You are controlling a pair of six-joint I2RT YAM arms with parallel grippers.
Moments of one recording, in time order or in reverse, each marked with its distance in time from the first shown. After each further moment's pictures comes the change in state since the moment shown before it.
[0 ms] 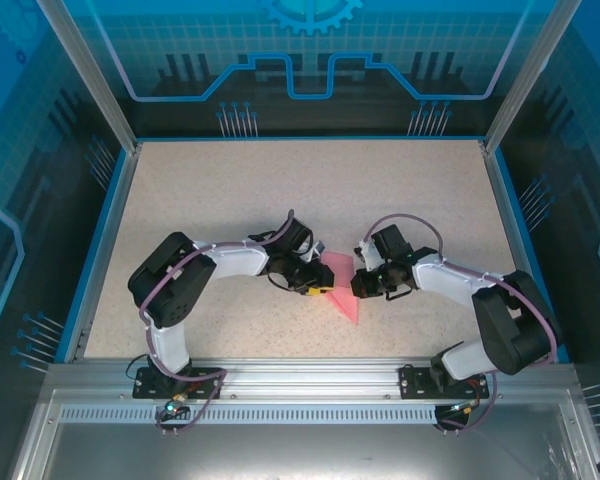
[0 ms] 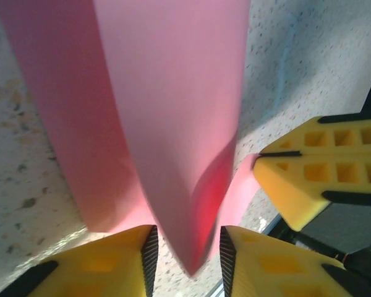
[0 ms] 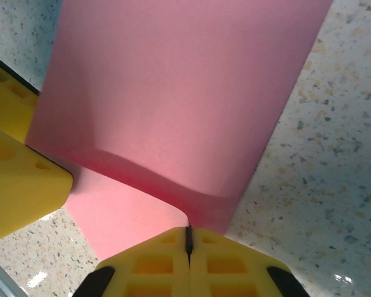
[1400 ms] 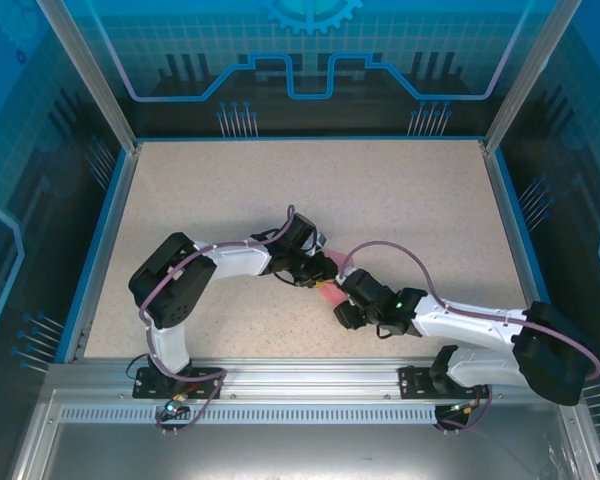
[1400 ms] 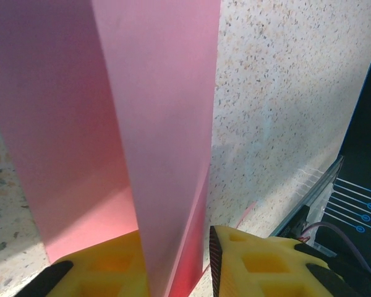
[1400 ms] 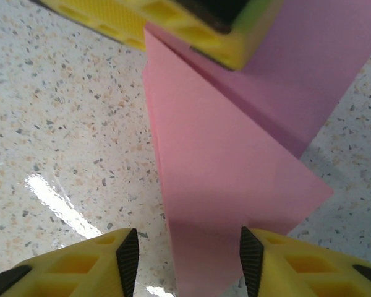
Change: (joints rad) left arm -0.016 0.000 0.025 0.068 -0.085 -0.104; right arm 0.502 -0.233 -0.157 0.078 0.568 0.057
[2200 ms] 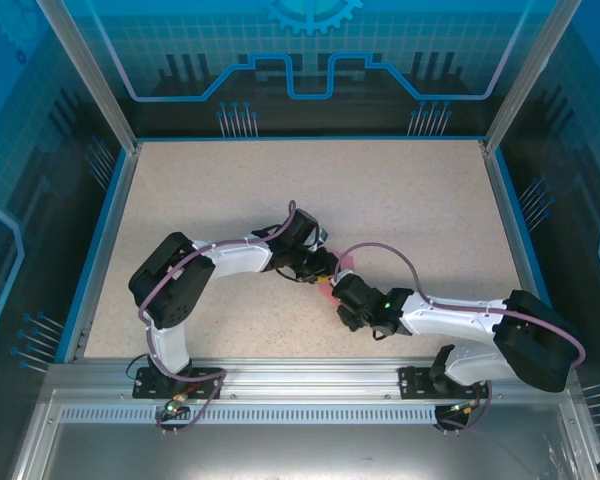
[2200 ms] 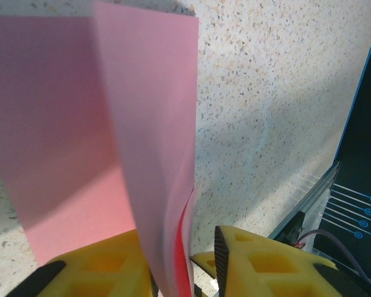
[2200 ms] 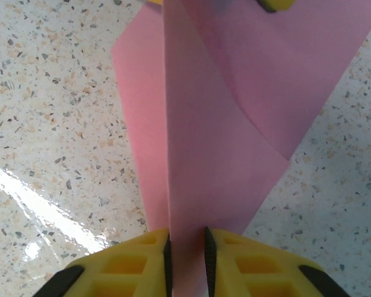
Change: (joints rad) left arm 0.000 0.000 0.040 -0.032 -0.022 0.002; right arm 0.033 0.093 0.026 -0.011 0.089 0.031
